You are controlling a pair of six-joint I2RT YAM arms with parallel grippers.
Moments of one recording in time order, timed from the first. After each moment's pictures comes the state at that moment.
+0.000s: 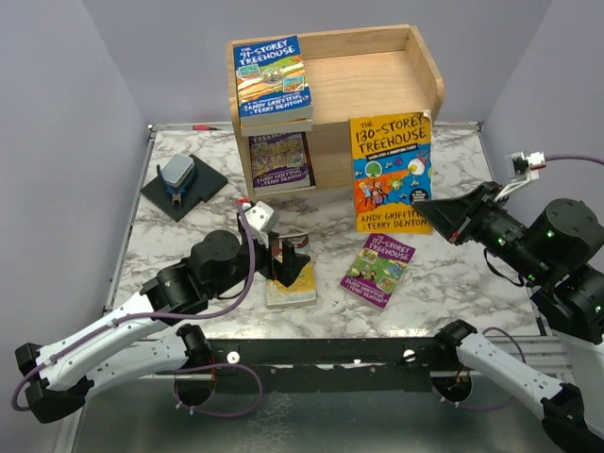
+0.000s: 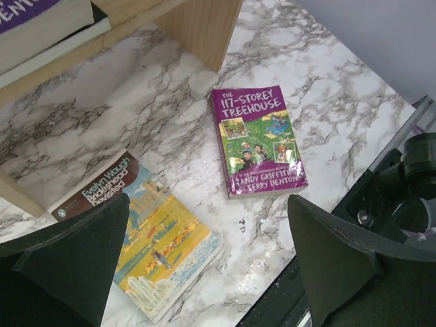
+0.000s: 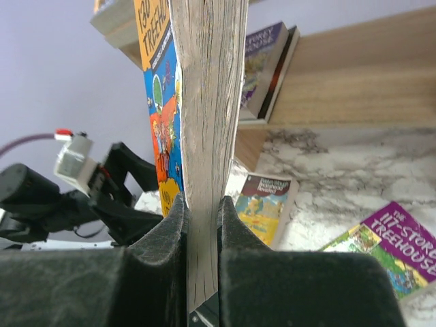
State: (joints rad) left arm -1.01 0.73 0.83 -0.34 -0.17 -0.29; right arm 0.53 0.71 1.37 -0.75 -0.11 0.55
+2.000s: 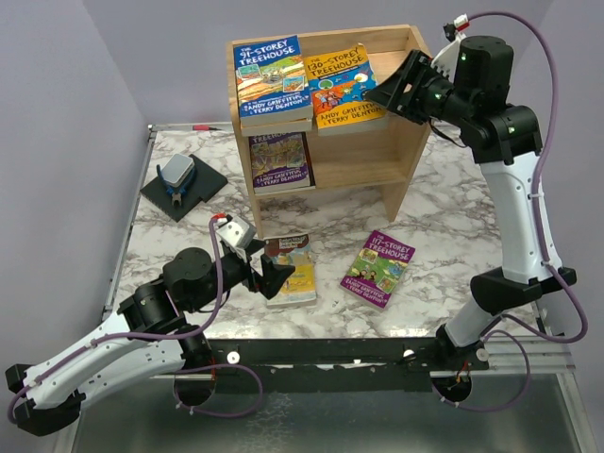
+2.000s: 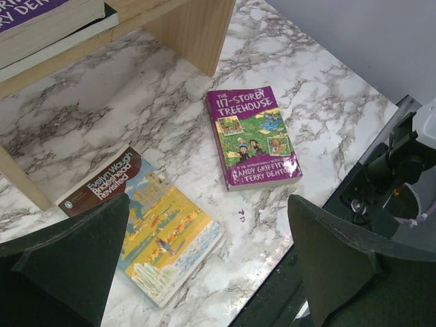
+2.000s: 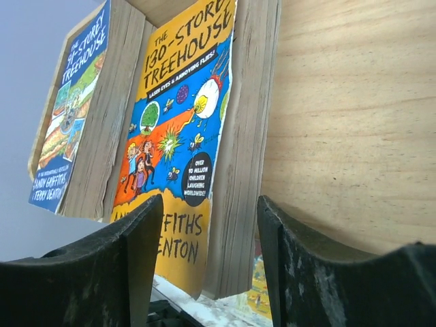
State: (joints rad) left arm -1.01 0.54 0.74 -0.39 -0.15 -0.26; right arm 0.35 1.66 2.31 -0.93 -0.25 0.61
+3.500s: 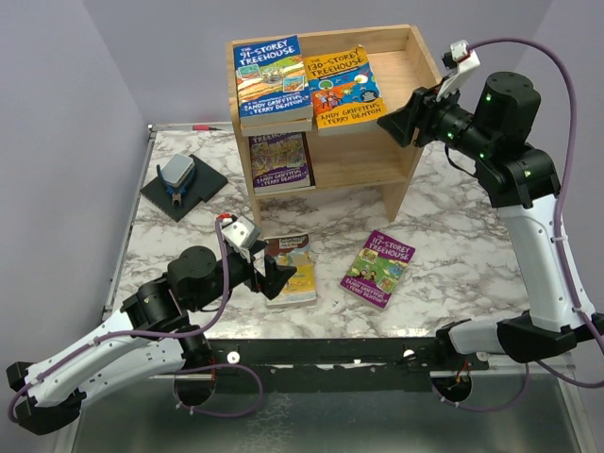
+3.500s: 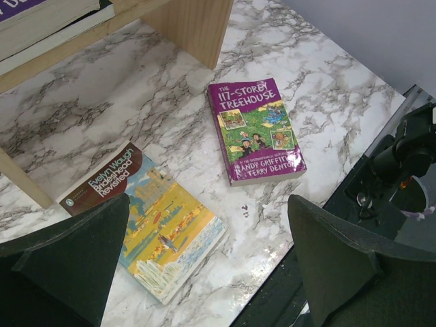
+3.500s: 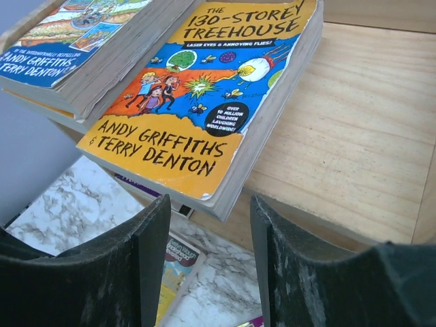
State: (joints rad) left arm -1.01 0.56 0.74 -0.39 -0.14 -0.25; right arm 0.34 1.34 1.86 -0.65 -0.34 0.12
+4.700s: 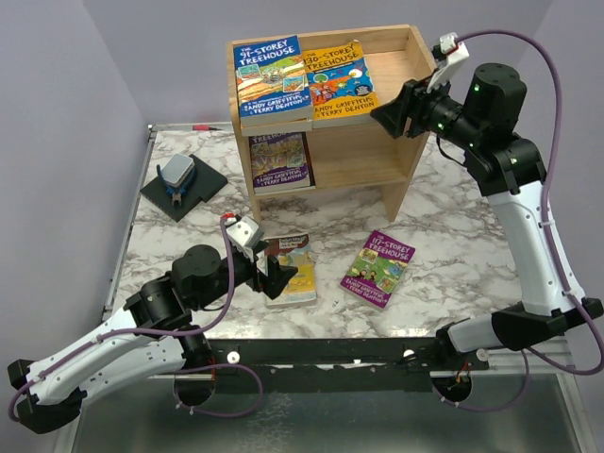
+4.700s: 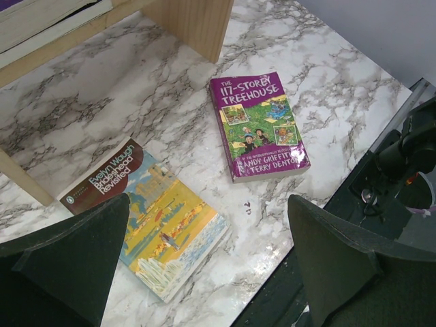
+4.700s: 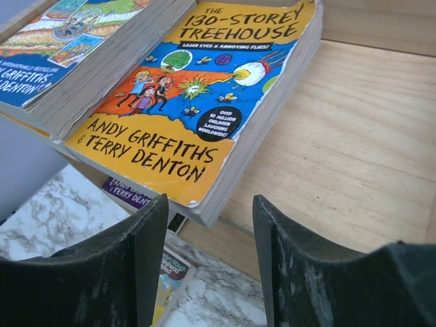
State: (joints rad) left arm -1.01 0.58 0.74 -0.39 -0.14 -0.24; right arm 0.34 1.43 1.89 -0.59 -0.36 0.09
